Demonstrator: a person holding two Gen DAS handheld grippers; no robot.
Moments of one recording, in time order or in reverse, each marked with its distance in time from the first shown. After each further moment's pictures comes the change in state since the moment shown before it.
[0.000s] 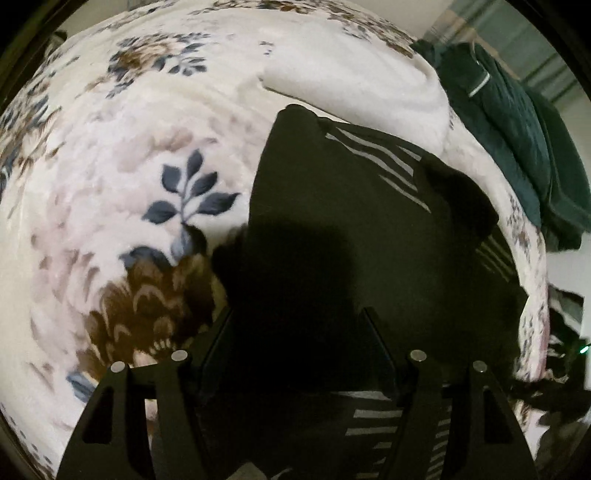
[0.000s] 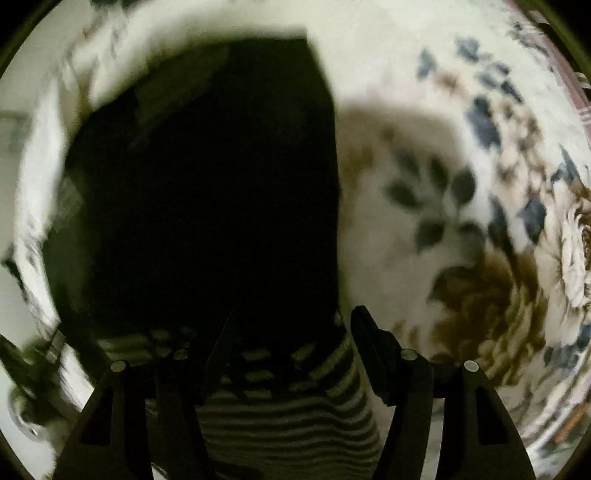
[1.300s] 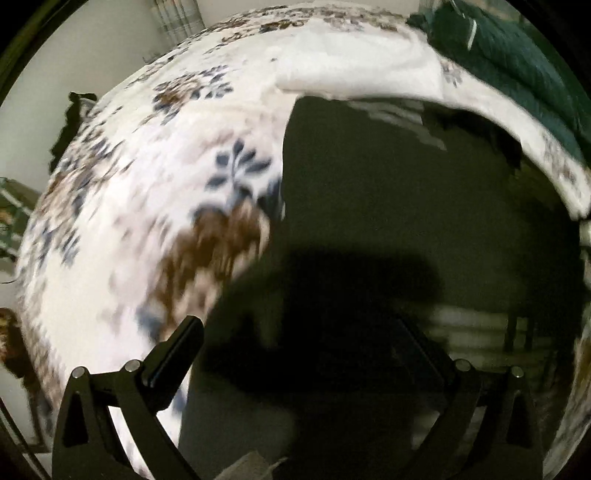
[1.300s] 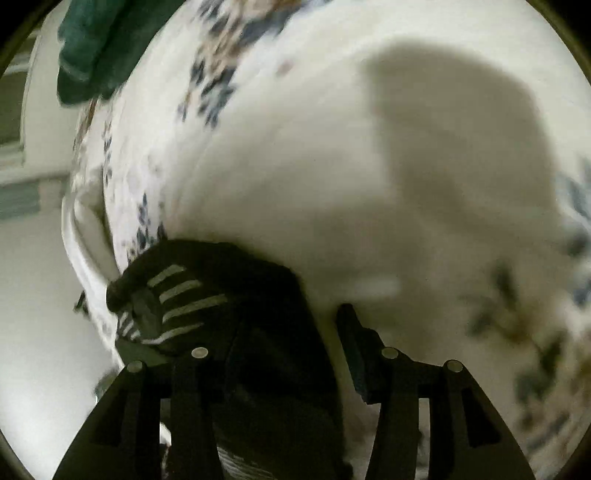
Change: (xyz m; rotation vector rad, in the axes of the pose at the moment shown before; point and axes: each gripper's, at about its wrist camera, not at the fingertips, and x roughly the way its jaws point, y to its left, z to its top) left arm -0.024 -0.043 -0.087 0.152 -0.059 0.377; right arm 0.039 -0.051 0.191 0.066 0.063 0.305
